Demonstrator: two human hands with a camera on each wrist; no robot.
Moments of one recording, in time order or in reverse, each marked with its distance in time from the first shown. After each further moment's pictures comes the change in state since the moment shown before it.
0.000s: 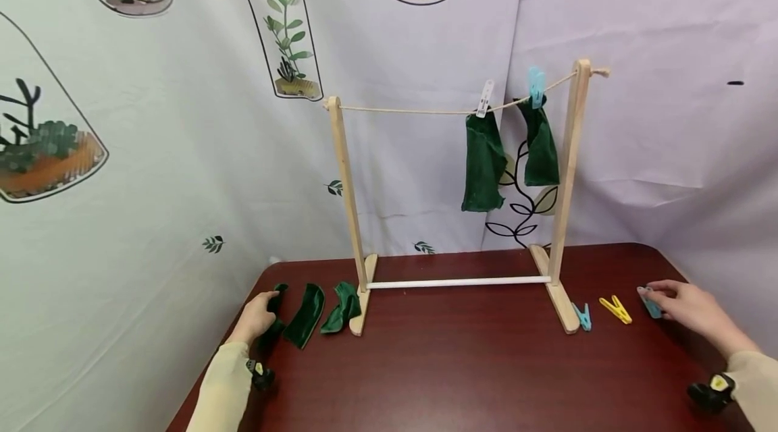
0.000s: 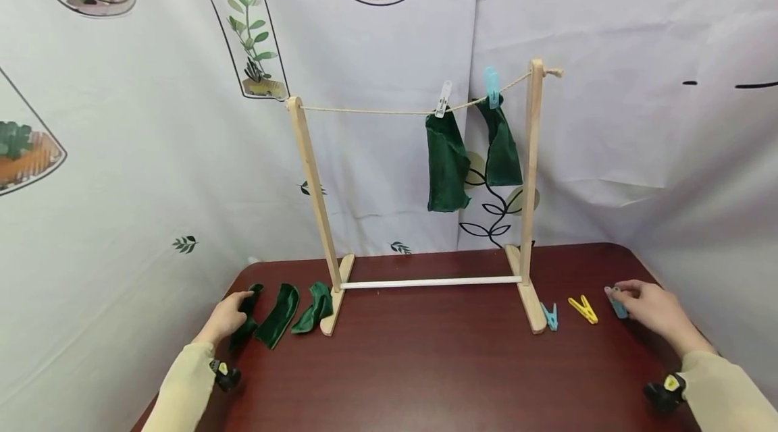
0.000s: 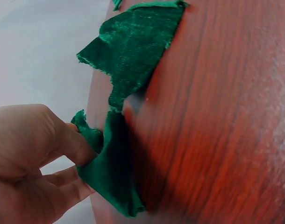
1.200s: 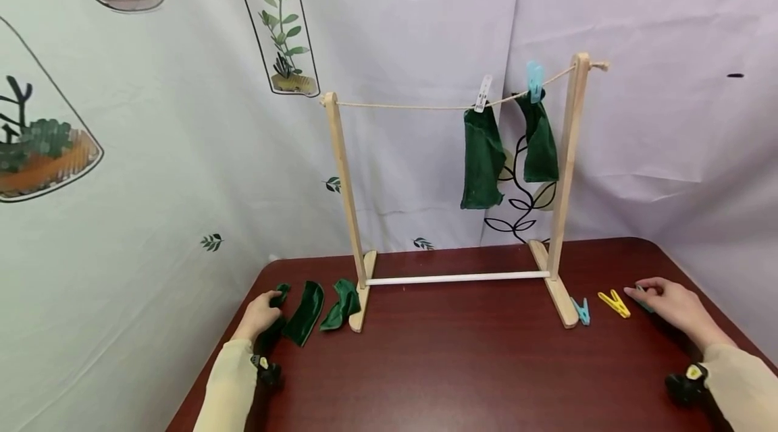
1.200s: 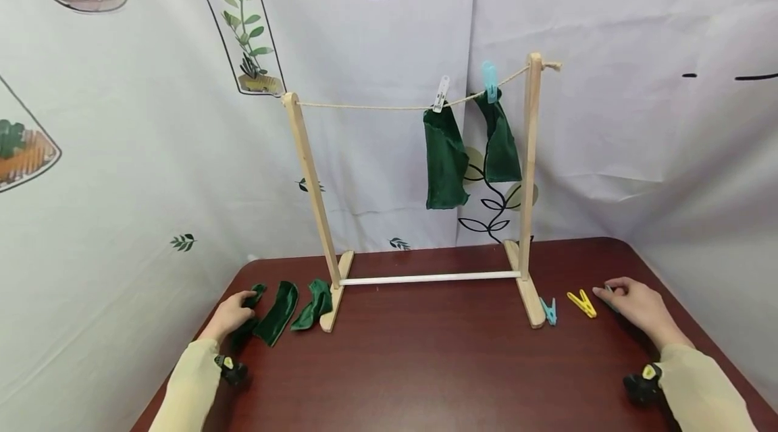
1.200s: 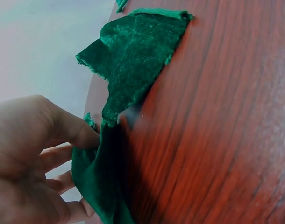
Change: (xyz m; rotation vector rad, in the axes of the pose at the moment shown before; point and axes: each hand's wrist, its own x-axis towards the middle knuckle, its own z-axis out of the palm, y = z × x) left_hand 0.002 0.003 0.007 -0.072 0.000 -0.065; right_hand 0.006 0.006 0.027 -0.019 0.098 -0.007
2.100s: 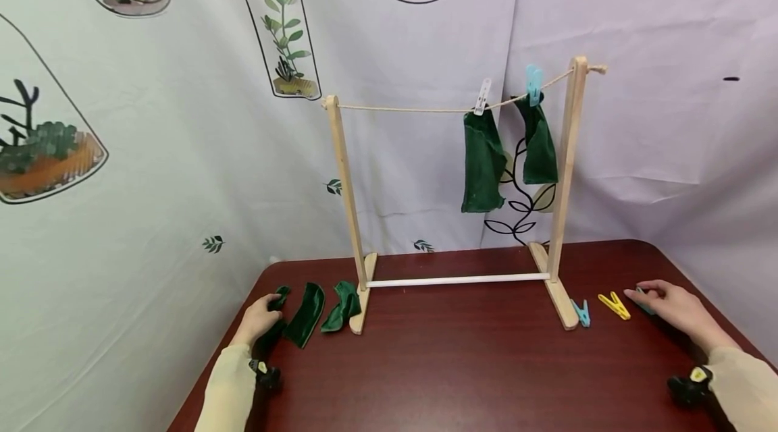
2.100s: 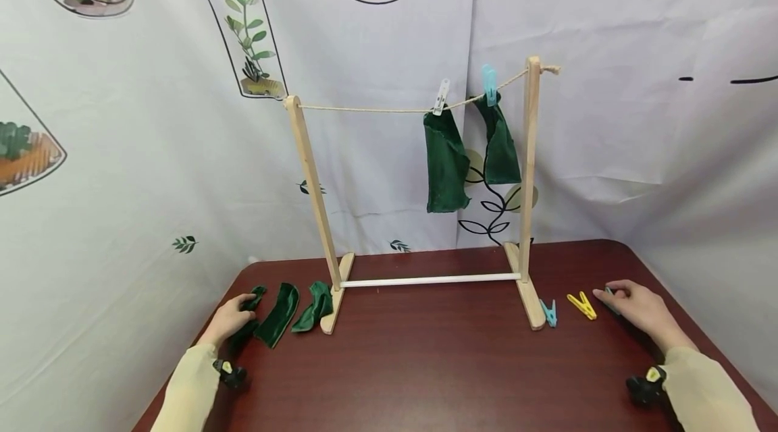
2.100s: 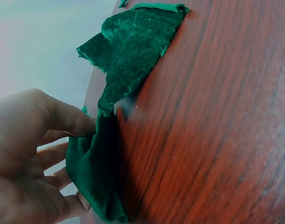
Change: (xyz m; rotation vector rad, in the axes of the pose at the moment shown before) left_hand -0.003 -0.004 0.000 -0.019 0.010 -0.018; right_hand 0.002 0.006 -0.003 0.000 -0.037 0.024
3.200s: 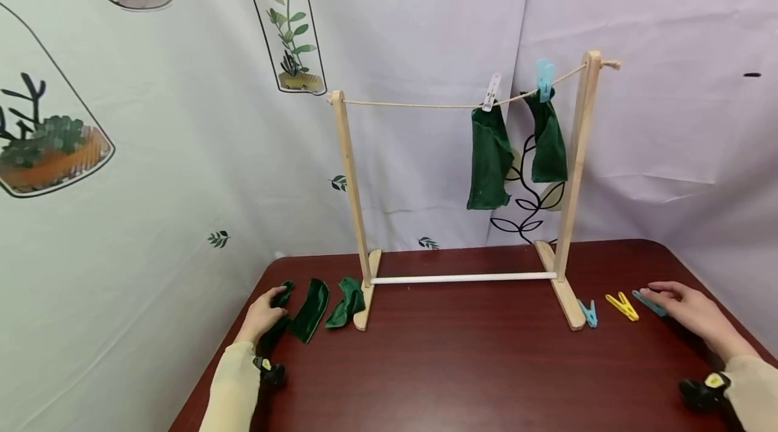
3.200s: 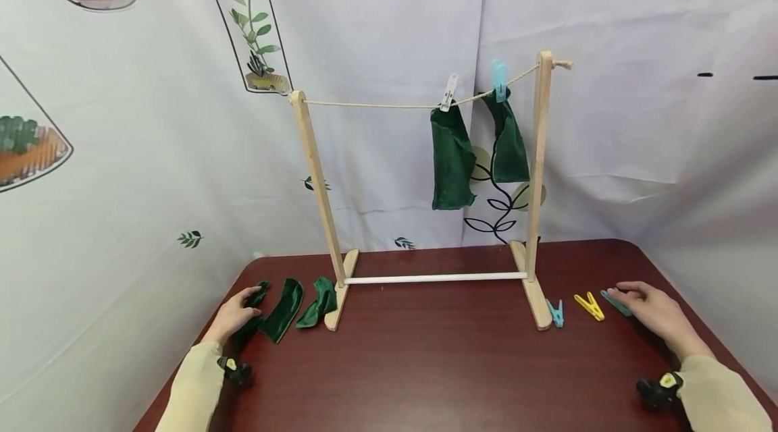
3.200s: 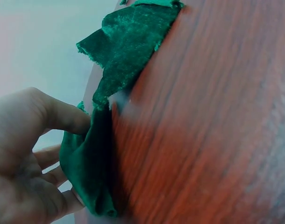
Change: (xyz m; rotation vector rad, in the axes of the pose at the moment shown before) left_hand -0.002 -0.007 0.002 -0.083 0.008 -0.013; right_hand -0.003 0.010 -0.001 0.106 -0.067 0.039
